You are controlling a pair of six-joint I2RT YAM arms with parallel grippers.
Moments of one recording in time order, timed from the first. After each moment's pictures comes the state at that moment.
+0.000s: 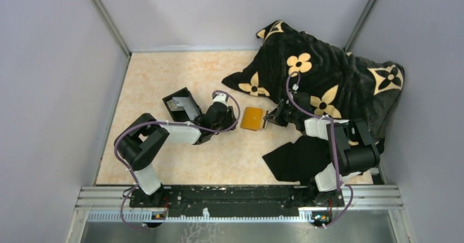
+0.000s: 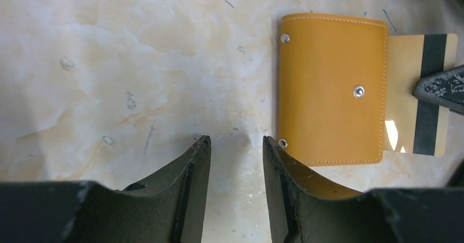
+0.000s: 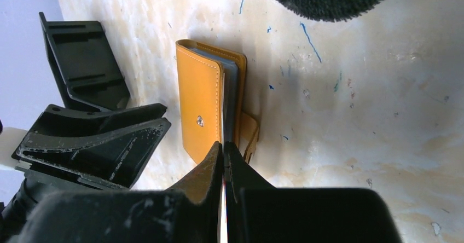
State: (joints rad) left arm -0.78 1.76 0.78 0.38 -0.21 -0.57; right arm 0.20 1.56 0.60 0.26 -0.47 0.79
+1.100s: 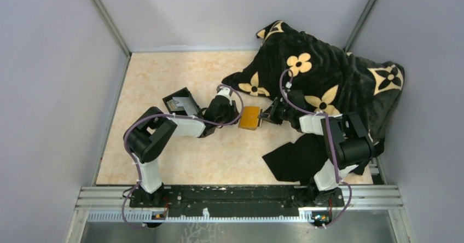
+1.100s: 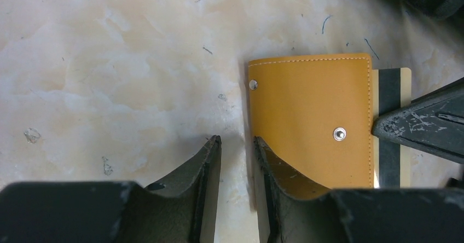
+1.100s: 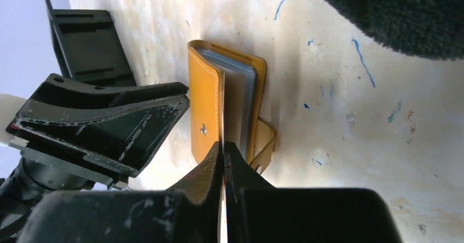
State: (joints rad) left arm -0.74 1.88 0.89 0.41 -0.11 -0.54; right arm 0.26 1.64 0.66 0.32 -0.50 0.81
